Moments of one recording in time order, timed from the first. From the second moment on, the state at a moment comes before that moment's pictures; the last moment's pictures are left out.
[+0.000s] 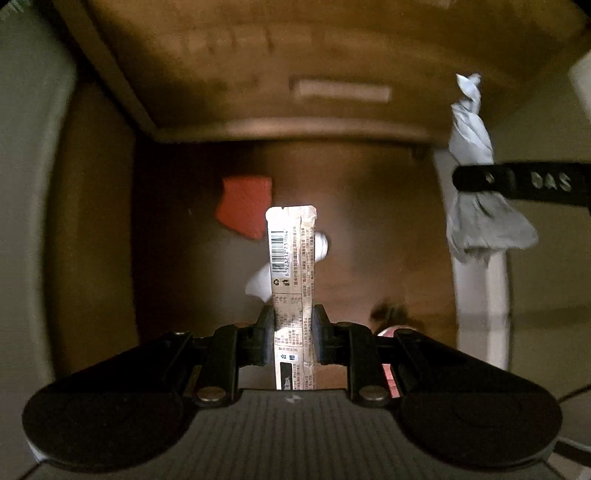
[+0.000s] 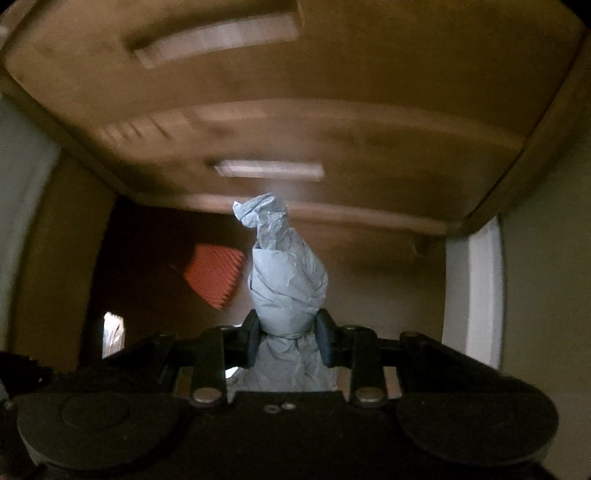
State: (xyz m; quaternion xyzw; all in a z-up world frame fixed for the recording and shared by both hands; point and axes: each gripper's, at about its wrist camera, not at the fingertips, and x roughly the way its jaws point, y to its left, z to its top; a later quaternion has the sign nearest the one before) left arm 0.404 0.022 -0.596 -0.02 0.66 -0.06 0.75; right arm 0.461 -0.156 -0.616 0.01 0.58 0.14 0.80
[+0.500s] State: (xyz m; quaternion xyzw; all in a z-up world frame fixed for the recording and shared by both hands) left arm 0.421 0.078 -0.305 -0.03 0.52 -0.09 0.85; right arm 0.446 -0.116 -0.322 0.02 0.50 0.18 0.85
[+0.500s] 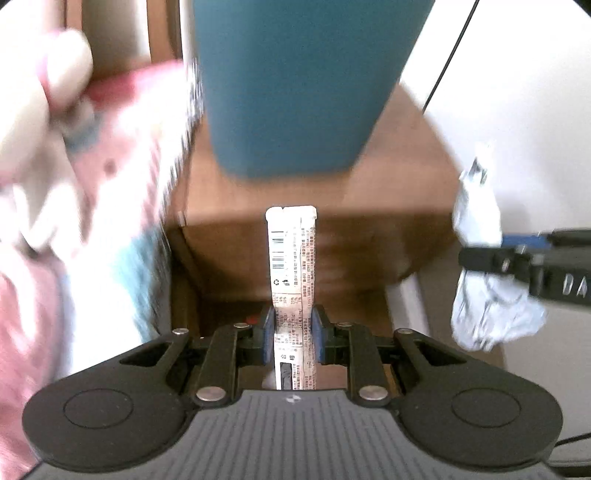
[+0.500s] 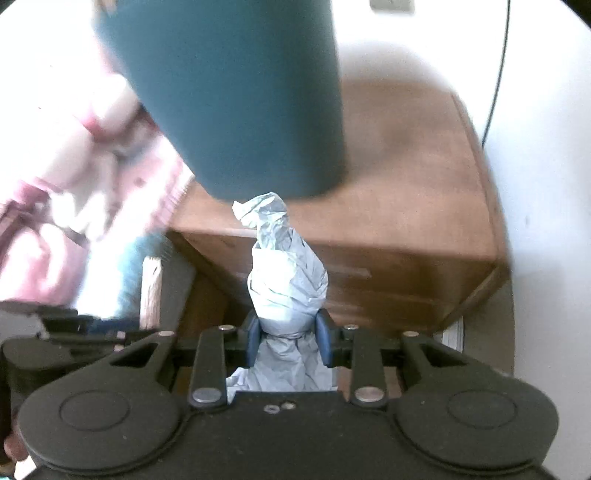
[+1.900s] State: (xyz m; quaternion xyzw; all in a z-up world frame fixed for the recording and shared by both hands) left arm 0.704 0.064 -0.138 -0.01 0.51 -0.03 0.86; right arm 0.667 -0.052 -0.161 -0.09 0.43 0.26 0.86
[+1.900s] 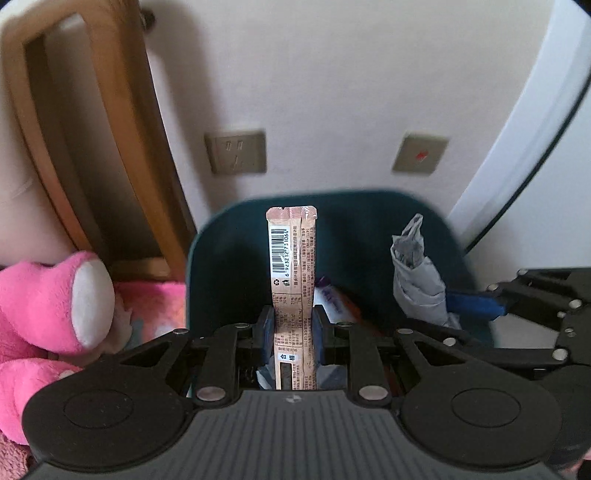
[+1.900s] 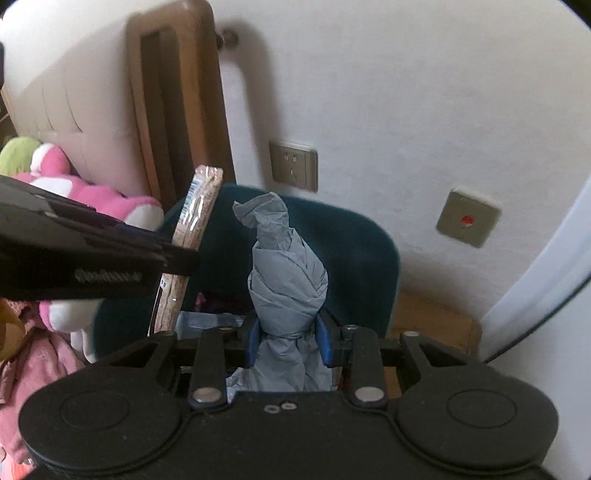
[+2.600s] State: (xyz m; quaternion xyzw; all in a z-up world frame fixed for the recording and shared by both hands) left arm 0.717 0.057 -0.210 0.01 0.60 0.00 0.80; right arm 0.681 -0.020 -0.202 -0.21 0.44 0.29 0.82
